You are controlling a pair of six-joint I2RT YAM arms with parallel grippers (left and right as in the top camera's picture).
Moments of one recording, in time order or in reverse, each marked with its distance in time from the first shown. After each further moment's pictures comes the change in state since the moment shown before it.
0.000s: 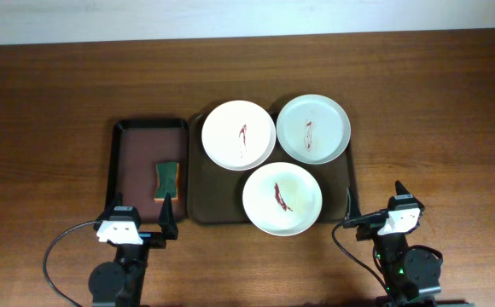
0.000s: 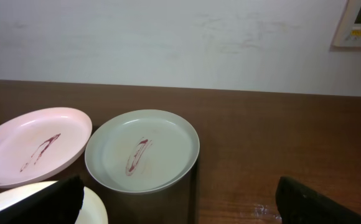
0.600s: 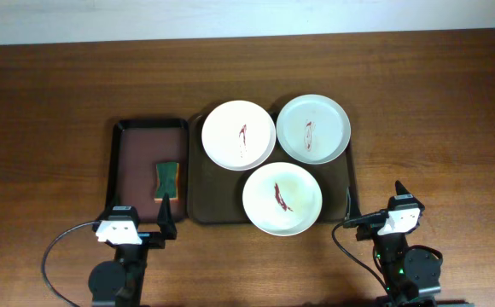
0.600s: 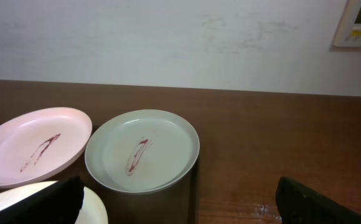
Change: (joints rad) left arm 0.000 0.001 0.011 -0.039 -0.024 0.000; right arm 0.000 0.000 0.000 0.000 0.000 0.001
